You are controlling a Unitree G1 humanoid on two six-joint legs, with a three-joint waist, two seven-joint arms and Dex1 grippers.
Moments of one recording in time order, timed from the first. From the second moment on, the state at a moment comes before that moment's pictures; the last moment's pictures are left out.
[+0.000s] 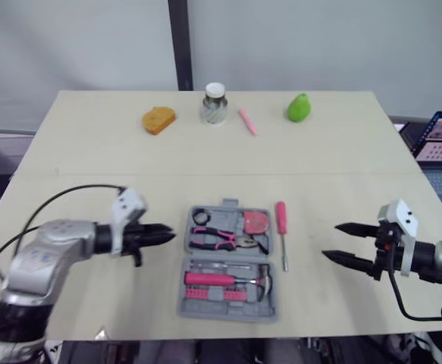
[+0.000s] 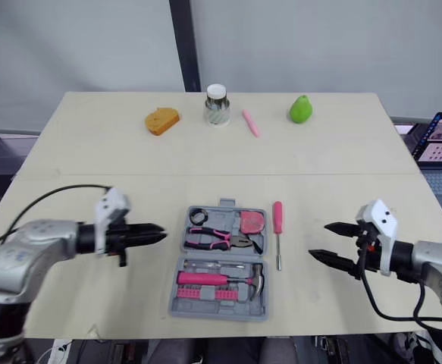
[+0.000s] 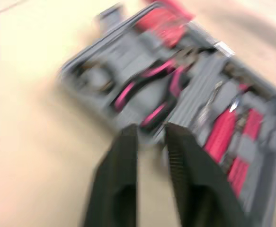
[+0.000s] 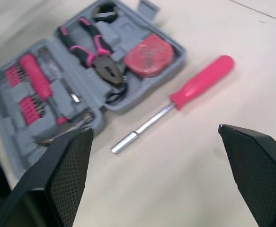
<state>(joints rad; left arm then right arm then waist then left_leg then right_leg) -0.13 0.80 0.20 -0.27 -0.39 0.79 -0.94 0.08 -0.92 -0.33 -0.18 0.56 0.55 1.04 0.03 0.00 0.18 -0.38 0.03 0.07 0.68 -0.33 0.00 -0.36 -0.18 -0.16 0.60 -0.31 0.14</state>
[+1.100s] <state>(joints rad) -0.03 0.76 0.19 -0.31 -0.41 0.56 -0.86 0.07 -0.55 -0.24 -0.38 0.40 0.69 0.49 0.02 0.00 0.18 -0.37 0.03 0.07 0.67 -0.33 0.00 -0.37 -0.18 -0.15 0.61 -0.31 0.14</state>
